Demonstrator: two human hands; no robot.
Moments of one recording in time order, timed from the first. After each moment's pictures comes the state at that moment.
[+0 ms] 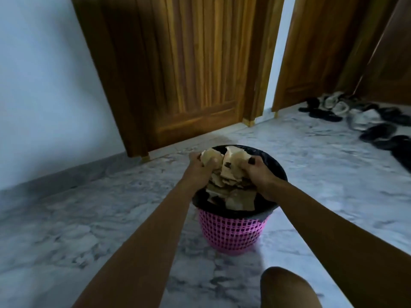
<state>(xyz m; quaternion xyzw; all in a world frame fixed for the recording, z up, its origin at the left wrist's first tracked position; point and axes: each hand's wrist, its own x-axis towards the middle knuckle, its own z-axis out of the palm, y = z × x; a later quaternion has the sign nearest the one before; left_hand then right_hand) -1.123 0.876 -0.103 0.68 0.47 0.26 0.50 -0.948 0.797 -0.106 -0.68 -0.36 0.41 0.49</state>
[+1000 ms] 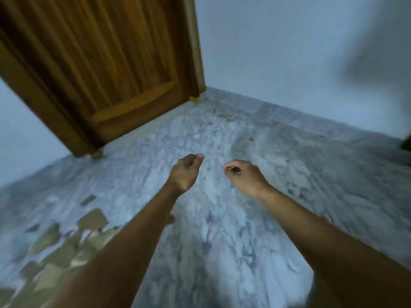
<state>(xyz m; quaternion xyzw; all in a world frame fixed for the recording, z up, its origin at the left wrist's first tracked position) -1.613 0.574 -0.132 0.26 0.83 0.45 0.18 -1.477 0.722 -0.145 -0.27 -0.84 0.46 0.11</state>
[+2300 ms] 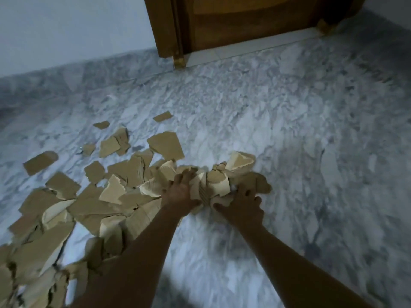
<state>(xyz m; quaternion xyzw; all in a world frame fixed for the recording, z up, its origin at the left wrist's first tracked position) -1.766 0.248 -0.422 0.12 0.96 0.15 0.18 -1.683 0.423 -0.421 -0.28 -0.92 0.21 -0.16</state>
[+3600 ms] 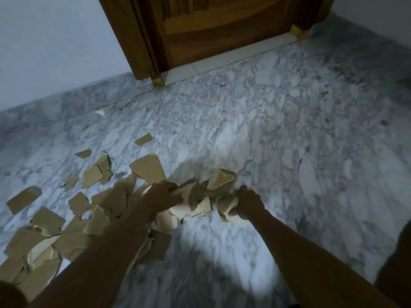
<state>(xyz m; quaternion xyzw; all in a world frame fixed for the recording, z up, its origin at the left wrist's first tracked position) -1.835 0.277 -0.344 0.13 0.92 0.13 0.34 -1.738 0.527 -0.412 -0.25 -0.90 0.22 -0.27</state>
